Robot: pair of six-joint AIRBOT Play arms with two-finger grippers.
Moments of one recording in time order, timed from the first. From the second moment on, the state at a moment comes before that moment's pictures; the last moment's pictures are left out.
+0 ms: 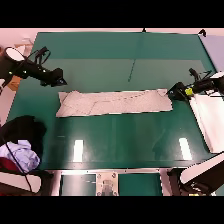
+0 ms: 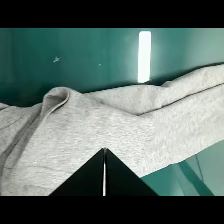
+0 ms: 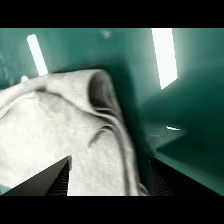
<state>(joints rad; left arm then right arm) 0.09 -1.62 1.51 0.95 -1.26 -1.38 -0.44 -1.90 1.53 -0.93 1.39 1.23</state>
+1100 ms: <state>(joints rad) -0.62 -1.99 1.59 0.59 -0.74 -1.27 -0.37 -1.42 1.53 -0.77 1.64 1.24</state>
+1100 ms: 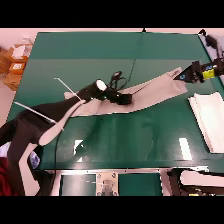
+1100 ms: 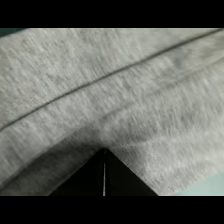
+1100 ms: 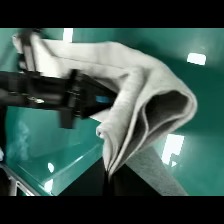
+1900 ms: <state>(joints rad) -0.30 -1.88 1.97 1.20 -1.56 -1.45 -0.13 -1.31 1.49 -0.61 1.53 1.35</state>
